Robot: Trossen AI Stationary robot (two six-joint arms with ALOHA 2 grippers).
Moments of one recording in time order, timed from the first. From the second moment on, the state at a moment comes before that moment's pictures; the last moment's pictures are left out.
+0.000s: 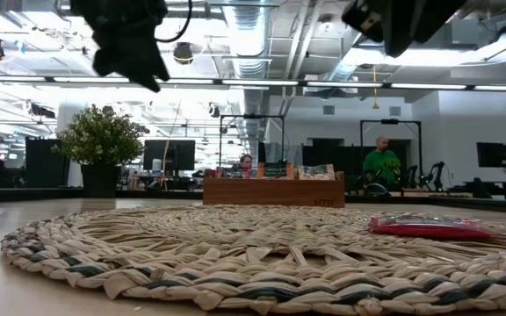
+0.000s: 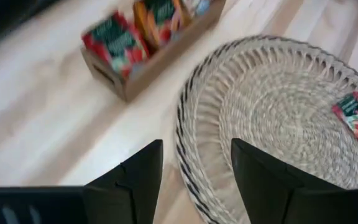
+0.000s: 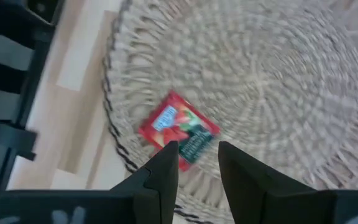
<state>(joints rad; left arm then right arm) -0.11 1.12 0.90 -0.61 -0.39 -0.63 0.44 1.64 1.35 -0.87 0.00 0.10</state>
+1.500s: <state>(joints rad) -0.32 0.57 0.36 -0.37 -0.45 -0.54 0.42 1.93 1.32 -0.80 0.01 0.55</state>
